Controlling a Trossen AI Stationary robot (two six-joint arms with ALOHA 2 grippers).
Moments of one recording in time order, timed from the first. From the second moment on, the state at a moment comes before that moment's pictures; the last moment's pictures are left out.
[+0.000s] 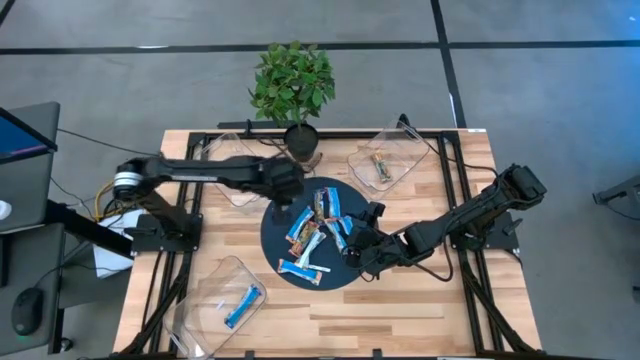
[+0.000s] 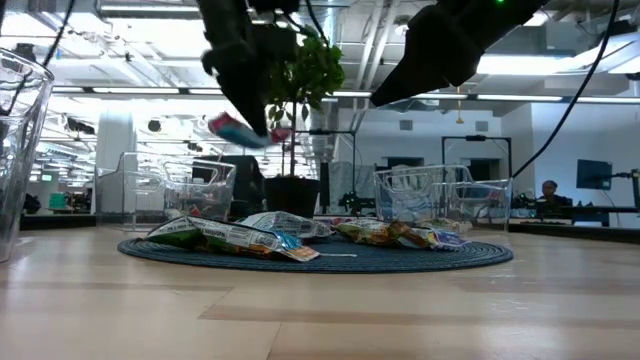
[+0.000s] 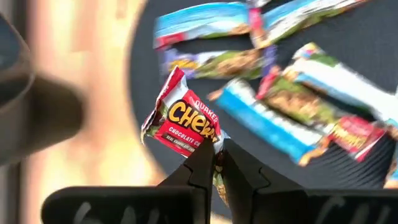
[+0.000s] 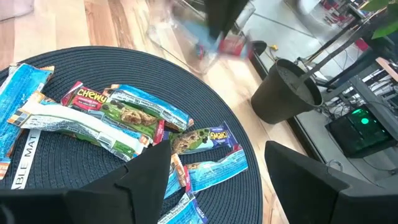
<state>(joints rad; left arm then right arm) 0.13 1.58 1.30 -0.86 -0.16 0.14 0.42 1.59 0.99 -0.22 0.89 0.12</state>
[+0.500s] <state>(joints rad) 0.18 1.41 1.21 -1.15 -0.53 0.05 0.42 1.59 0.99 -0.22 0.89 0.12</state>
